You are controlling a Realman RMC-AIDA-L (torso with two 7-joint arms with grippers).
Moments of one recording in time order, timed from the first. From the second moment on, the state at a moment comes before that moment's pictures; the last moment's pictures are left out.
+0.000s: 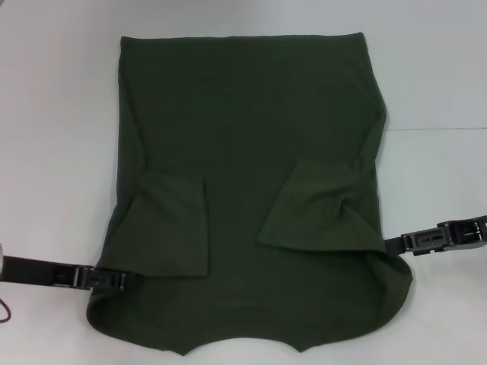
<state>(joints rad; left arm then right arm) -0.66 -2.03 0.45 0.73 2.59 1.51 -2.12 0.74 1.85 -0.66 -0.50 -2.35 -1.51 2.20</state>
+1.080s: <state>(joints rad) -0.68 -2.04 0.53 0.70 2.60 1.39 -2.14 0.75 1.85 -0.67 -0.50 -2.35 -1.49 2.20</state>
